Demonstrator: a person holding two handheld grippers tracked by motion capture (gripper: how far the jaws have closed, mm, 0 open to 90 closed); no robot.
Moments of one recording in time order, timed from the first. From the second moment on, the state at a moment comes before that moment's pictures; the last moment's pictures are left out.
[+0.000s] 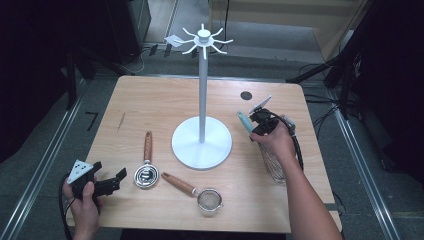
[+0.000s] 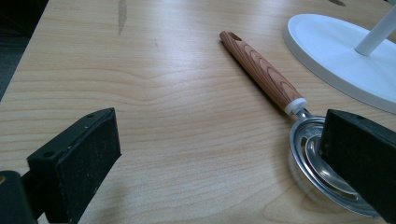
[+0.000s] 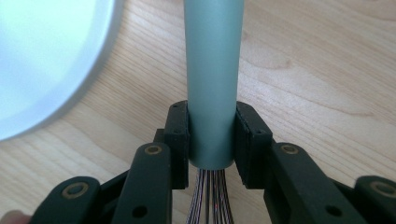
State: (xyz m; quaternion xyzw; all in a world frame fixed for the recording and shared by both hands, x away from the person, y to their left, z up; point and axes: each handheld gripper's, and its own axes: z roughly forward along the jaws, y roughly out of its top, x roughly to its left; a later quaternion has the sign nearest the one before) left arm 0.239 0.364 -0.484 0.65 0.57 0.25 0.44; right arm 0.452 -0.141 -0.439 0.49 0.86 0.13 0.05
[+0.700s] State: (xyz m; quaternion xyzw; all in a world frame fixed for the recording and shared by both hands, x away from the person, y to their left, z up) left arm 0.239 0.364 -0.483 0.65 0.57 0.25 0.44; right arm 0.396 -0.171 -0.400 0.49 0.80 0.33 0.10
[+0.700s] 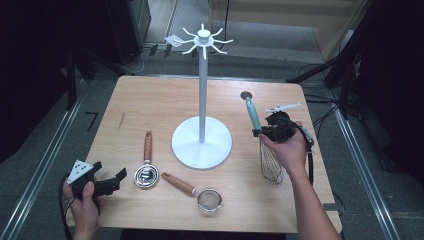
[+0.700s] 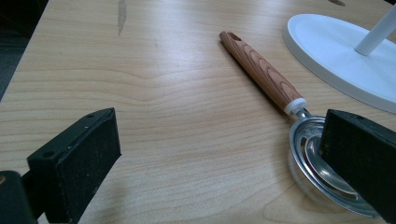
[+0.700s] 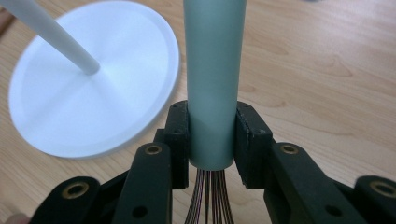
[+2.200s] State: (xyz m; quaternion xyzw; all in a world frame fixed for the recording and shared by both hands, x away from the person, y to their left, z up) left arm 0.238 0.364 -0.484 0.65 0.57 0.25 0.44; right arm 0.338 -0.145 -0.342 0.33 0.70 0.60 0.18
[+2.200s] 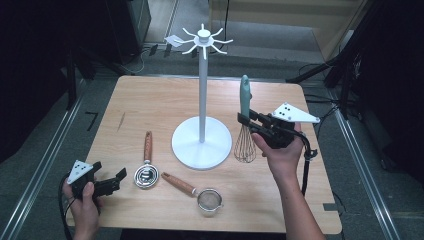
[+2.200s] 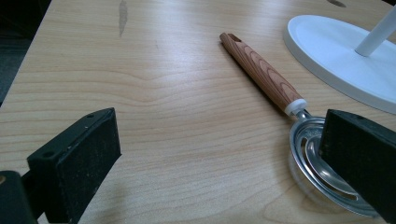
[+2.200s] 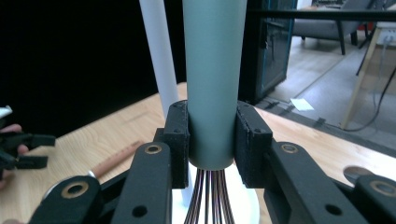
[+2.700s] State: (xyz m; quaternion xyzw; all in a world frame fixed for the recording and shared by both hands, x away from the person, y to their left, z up) left arm 0.238 0.364 -0.484 0.65 0.57 0.25 0.44; right arm 0.336 -0.134 -0.318 0.30 0.69 0.63 0.19
